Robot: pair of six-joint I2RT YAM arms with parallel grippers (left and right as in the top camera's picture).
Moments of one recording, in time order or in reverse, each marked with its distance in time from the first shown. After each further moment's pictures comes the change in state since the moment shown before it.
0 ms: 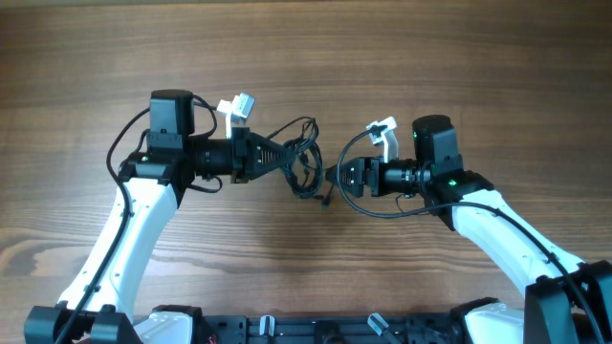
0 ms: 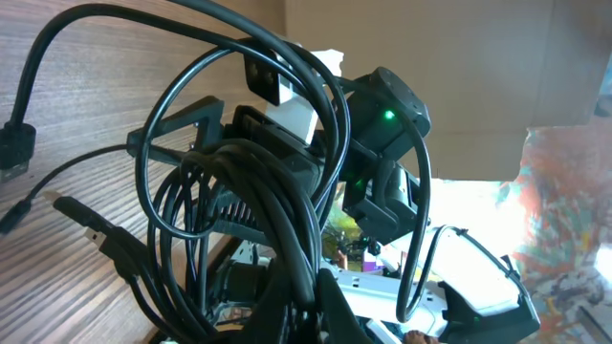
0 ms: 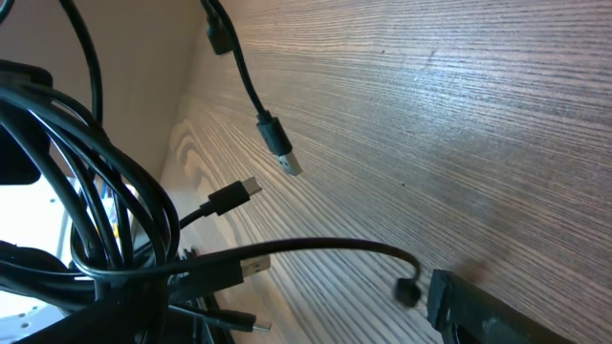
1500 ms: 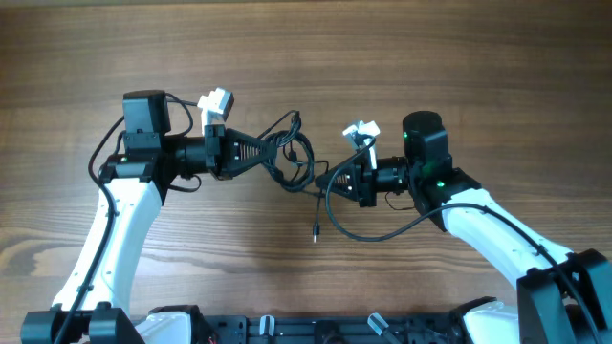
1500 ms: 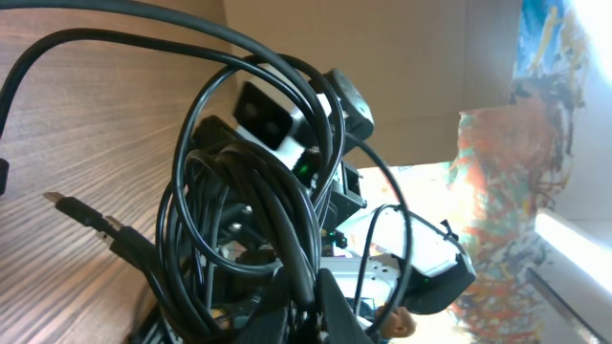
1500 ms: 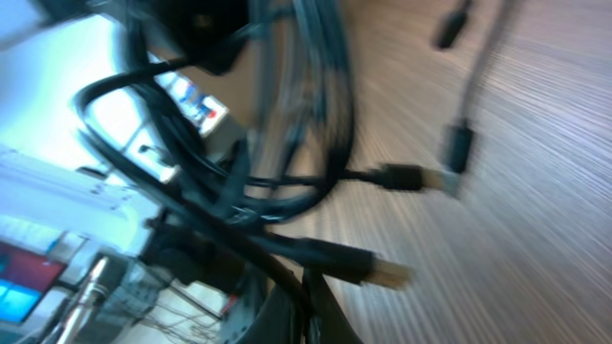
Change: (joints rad) left arm 0.120 0.000 0.000 0.000 0.192 0.076; right arm 0.058 0.039 -0.002 0.290 -0.340 -0.160
